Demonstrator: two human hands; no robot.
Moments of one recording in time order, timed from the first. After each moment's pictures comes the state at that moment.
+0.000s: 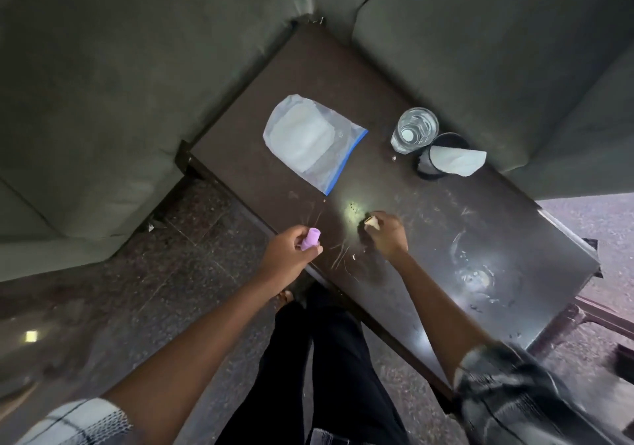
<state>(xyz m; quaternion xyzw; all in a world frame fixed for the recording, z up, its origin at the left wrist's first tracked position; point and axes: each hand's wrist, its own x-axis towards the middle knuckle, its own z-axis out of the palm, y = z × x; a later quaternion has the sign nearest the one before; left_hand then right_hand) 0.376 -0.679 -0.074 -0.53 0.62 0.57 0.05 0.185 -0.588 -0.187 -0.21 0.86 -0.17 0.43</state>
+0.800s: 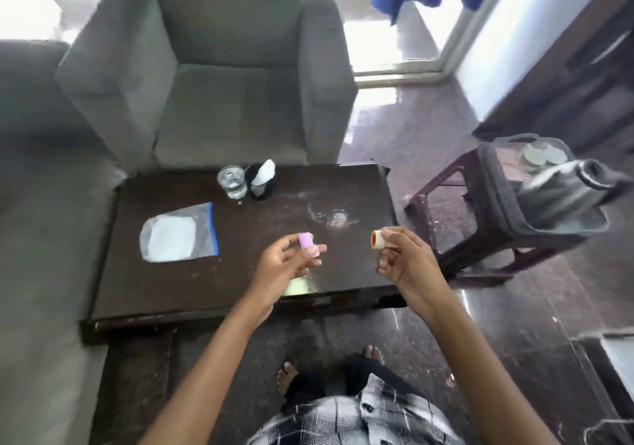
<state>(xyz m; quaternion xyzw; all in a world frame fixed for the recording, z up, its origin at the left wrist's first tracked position) 0.377 -0.522 0.113 -0.20 0.63 0.74 0.14 0.340 -0.320 0.129 0.18 0.56 -0.78 0.20</state>
